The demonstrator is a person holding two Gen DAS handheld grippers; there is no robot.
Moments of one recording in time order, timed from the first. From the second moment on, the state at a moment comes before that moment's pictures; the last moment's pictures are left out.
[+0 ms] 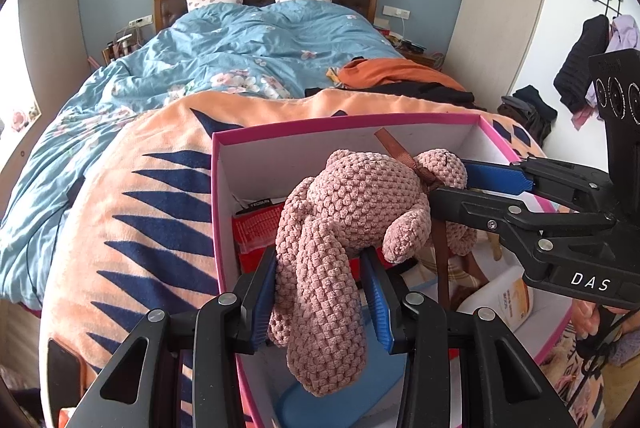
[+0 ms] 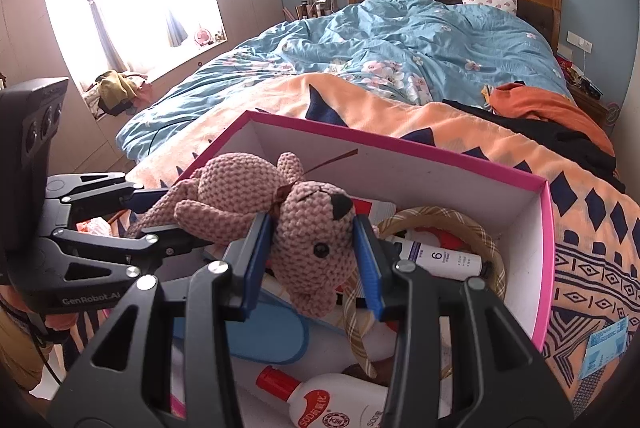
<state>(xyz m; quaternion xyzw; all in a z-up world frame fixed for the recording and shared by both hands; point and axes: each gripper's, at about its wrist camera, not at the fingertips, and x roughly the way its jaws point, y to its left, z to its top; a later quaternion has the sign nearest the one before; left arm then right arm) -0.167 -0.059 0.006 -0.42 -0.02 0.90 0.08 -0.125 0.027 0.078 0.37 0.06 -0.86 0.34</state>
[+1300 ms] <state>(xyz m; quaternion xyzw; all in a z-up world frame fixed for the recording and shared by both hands) -0.227 -0.048 -0.011 -0.48 0.07 0.88 0.00 -0.189 -0.017 0.041 0.46 0.13 -0.83 0.28</state>
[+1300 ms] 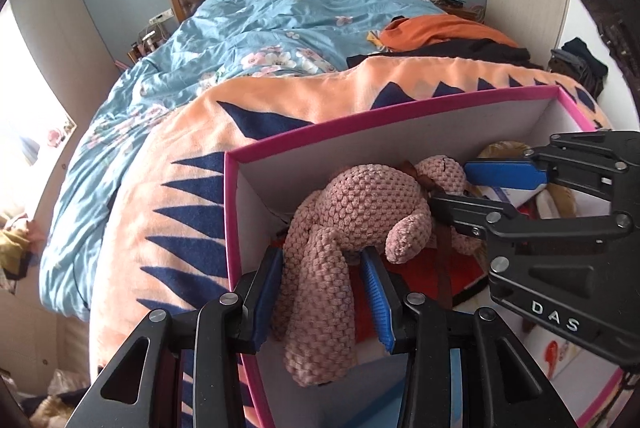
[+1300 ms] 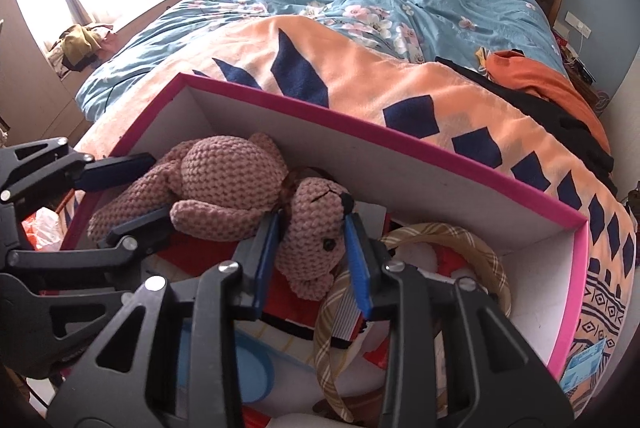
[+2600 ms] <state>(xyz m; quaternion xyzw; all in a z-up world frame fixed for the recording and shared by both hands) -0.061 -0.016 0.054 -0.35 0.05 0.92 0.16 -0.022 0.108 0.130 0.32 0.05 -0.86 0.39</state>
